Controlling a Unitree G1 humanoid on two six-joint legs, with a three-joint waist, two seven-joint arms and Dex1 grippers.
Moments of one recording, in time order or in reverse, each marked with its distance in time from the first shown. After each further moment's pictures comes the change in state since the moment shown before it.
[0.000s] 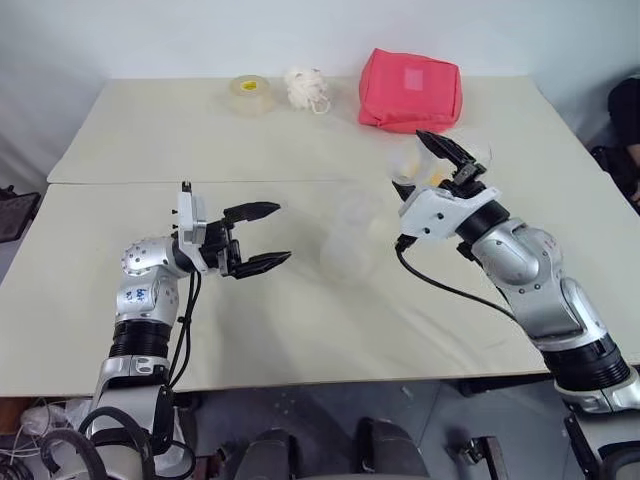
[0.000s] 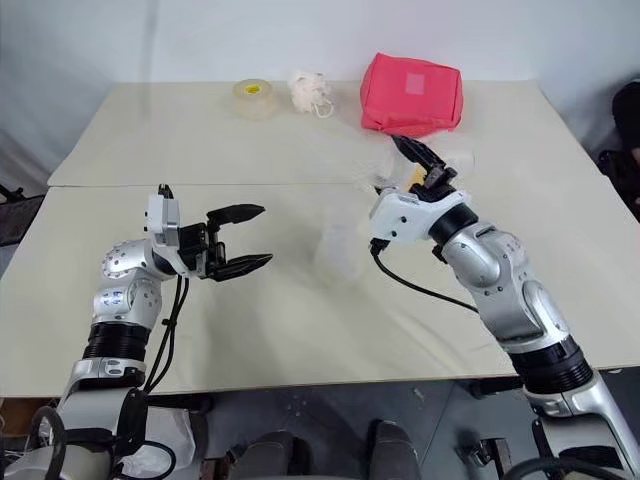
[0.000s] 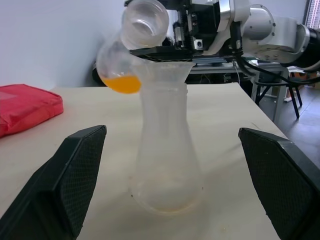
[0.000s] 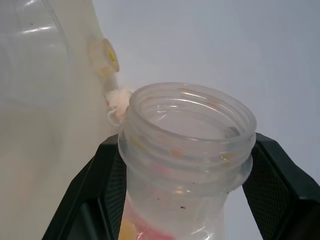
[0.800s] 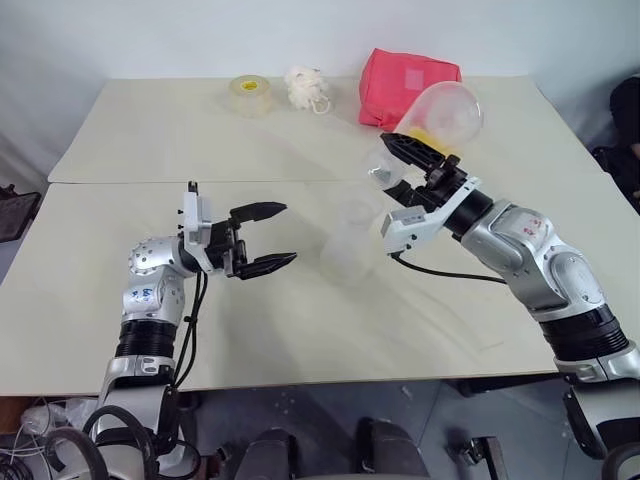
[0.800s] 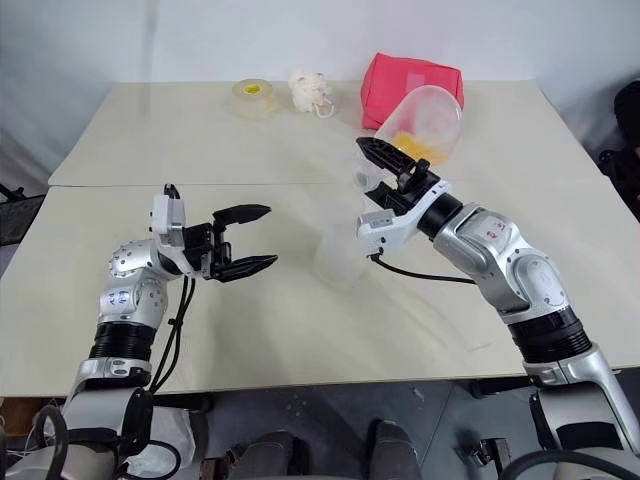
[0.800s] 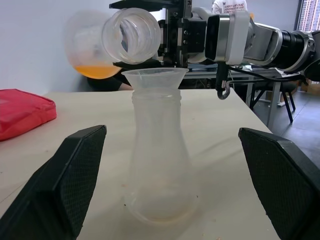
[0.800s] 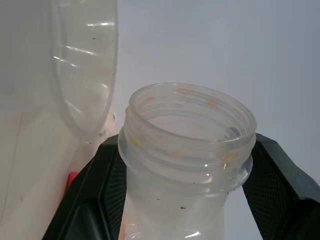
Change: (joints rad) left arm -0.006 -0.025 -0.004 0.001 -0.001 0.008 -0.007; right arm -0.103 -0.013 0.011 0.182 -0.306 -0.323 -0.071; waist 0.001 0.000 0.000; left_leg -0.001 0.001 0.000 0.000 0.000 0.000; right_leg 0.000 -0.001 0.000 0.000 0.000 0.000
